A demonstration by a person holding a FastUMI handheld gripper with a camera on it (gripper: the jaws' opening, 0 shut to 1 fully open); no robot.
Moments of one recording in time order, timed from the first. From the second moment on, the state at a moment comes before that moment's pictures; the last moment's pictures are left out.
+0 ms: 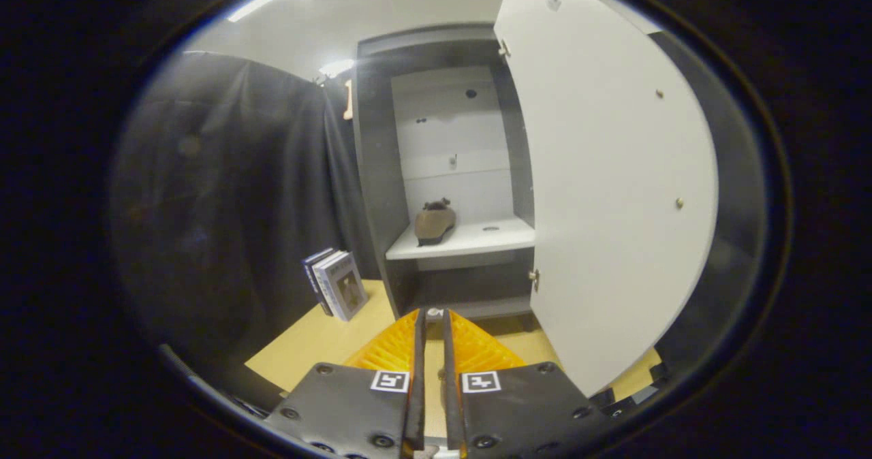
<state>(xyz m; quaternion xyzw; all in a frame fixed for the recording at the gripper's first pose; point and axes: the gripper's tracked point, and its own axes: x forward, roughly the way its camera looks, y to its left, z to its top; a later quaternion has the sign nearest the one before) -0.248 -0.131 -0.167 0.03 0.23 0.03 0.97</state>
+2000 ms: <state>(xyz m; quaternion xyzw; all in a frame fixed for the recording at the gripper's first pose) -0.240 -0.136 -0.492 -0.05 0.55 -0.01 0.83</state>
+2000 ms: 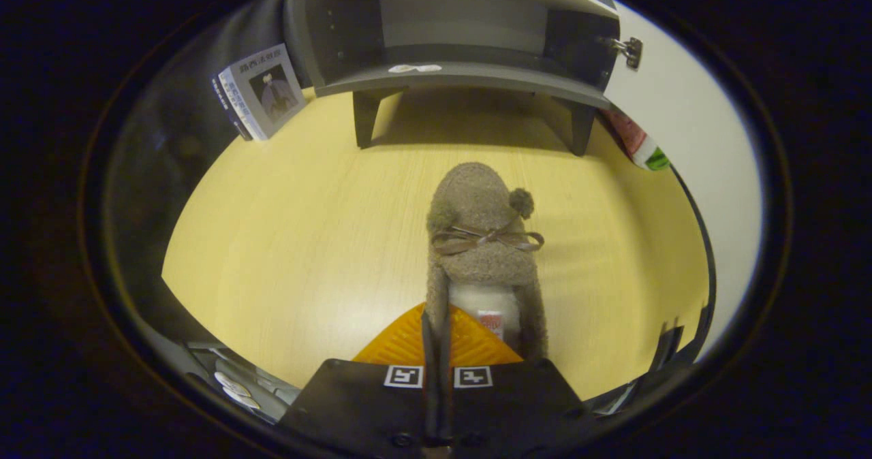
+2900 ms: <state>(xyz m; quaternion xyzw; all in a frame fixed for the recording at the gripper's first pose) -0.138 -0.176 -0.278 -0.07 0.35 -0.08 0.93</state>
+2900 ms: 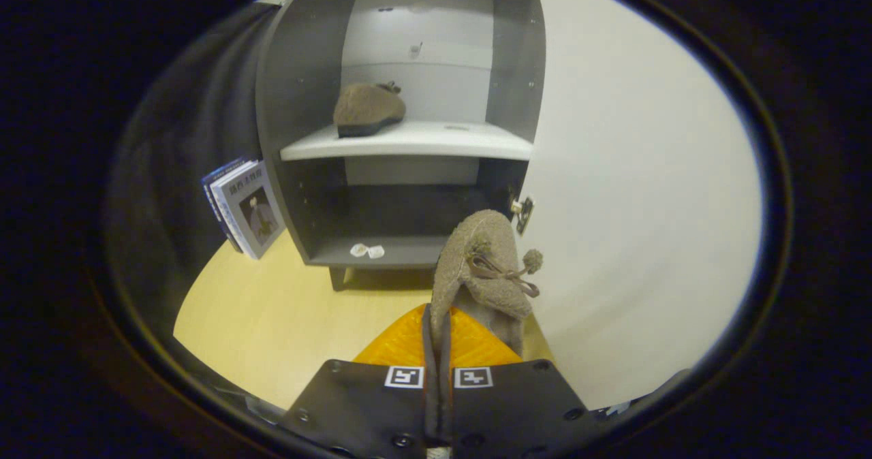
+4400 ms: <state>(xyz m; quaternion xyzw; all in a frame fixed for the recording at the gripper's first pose) 0.192 -0.195 -0.189 -0.08 0.23 -0.07 0.97</state>
